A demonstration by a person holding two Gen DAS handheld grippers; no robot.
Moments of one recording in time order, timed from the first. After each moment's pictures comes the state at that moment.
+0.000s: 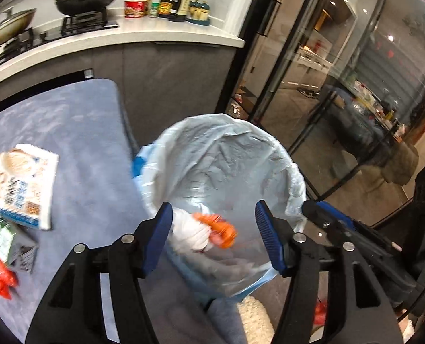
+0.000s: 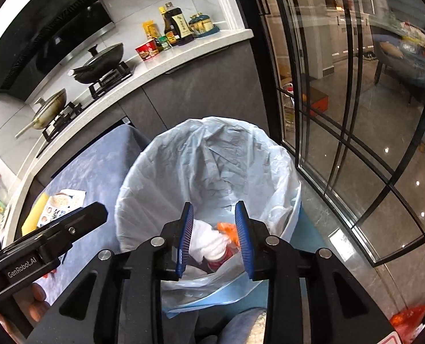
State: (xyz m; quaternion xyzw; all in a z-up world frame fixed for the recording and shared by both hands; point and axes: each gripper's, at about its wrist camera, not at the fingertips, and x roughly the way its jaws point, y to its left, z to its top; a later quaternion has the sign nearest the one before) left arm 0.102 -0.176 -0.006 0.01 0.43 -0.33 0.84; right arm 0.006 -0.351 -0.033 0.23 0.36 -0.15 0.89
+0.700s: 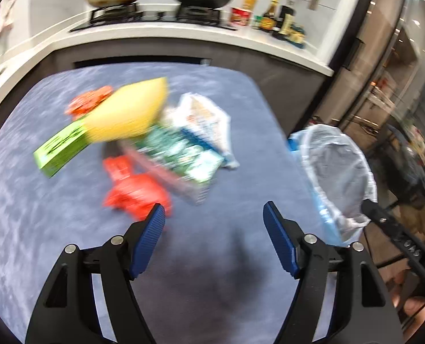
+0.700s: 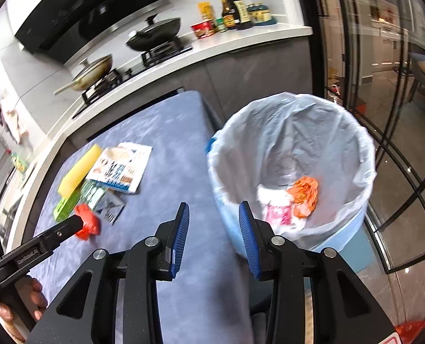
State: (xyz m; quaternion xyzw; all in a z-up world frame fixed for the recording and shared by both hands) left arm 0.085 0.025 -0.017 -0.05 0.45 -0.15 0.88; right arm 0.014 -0.229 -0.024 0.19 0.38 -0.06 0.90
